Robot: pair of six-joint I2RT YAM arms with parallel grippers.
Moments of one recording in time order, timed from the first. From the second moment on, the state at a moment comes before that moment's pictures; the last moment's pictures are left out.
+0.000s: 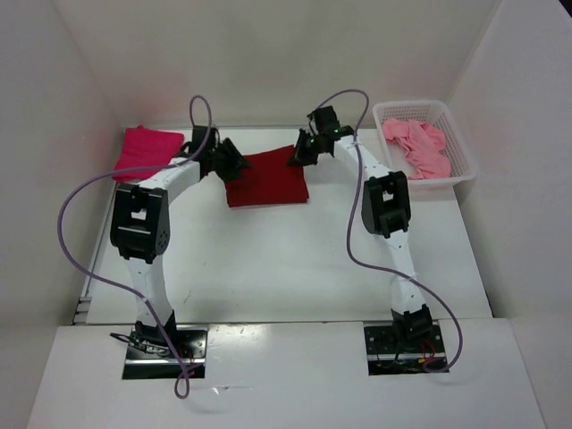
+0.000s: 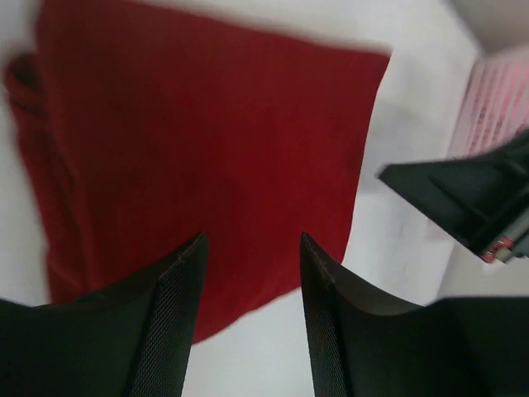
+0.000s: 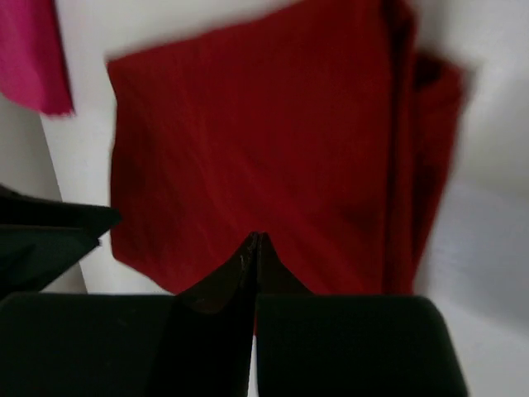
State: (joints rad) left arm -0.13 2.01 1.54 -0.24 0.29 -0.80; right arm 0.31 2.51 2.34 -0.63 -0.43 0.59
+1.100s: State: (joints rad) left arm -0.07 1.78 1.08 -0.09 0.30 -0.76; right arm 0.37 2.30 1.75 -0.37 -0.52 0.60
